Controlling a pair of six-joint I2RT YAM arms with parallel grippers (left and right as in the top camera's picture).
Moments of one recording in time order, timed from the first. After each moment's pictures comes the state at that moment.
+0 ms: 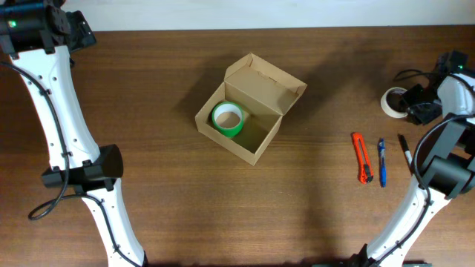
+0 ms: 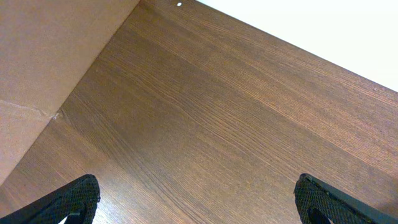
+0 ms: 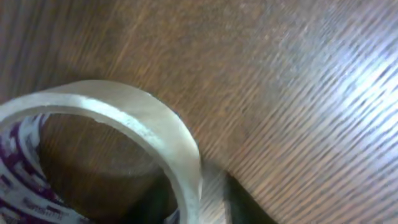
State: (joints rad) left arm 0.16 2.38 3.10 -1.69 -0.38 -0.26; right arm -0.48 2.39 1.95 -0.98 -0.03 0.53
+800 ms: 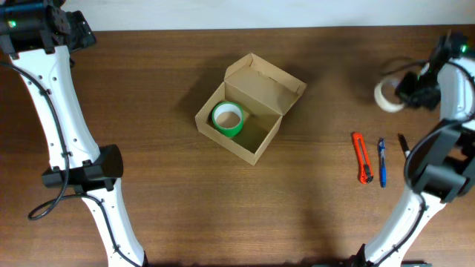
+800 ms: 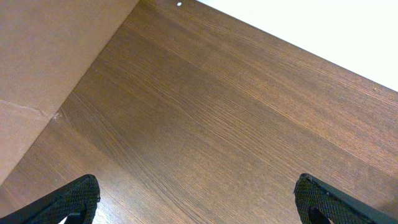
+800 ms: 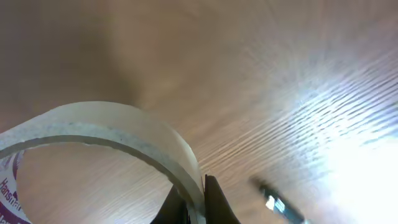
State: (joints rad) left arm 0.16 2.38 3.10 -1.69 -0.37 -0.26; right arm -0.40 2.27 2.08 -1.19 -0.03 0.23
